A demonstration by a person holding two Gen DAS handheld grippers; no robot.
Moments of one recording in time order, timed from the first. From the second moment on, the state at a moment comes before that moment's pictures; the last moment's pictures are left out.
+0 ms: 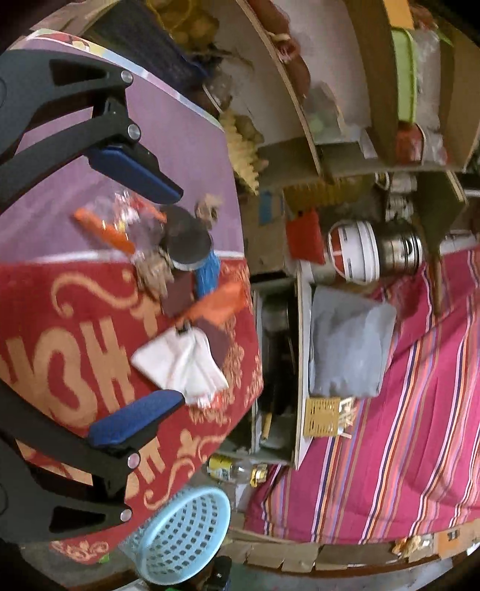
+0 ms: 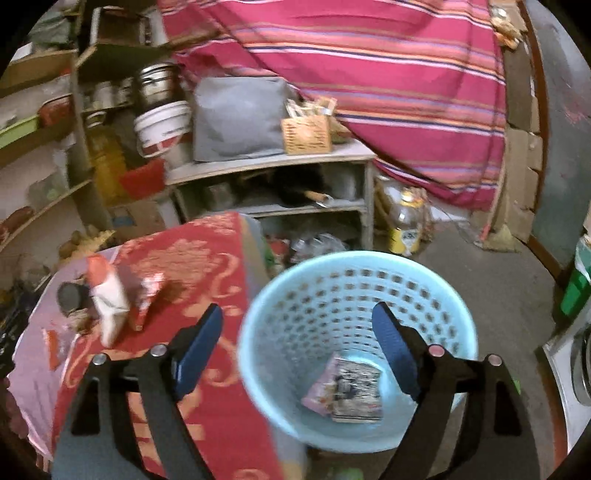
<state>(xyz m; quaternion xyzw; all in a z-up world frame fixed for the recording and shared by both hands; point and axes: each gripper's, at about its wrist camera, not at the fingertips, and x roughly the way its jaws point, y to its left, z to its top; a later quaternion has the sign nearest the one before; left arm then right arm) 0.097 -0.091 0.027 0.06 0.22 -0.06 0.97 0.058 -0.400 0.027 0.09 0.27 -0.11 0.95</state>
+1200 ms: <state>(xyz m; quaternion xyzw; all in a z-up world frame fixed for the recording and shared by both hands) 0.122 0.034 -0.012 0.00 0.26 0.02 0.97 0.105 -0.263 0.006 0.02 0.29 -0.06 0.96</state>
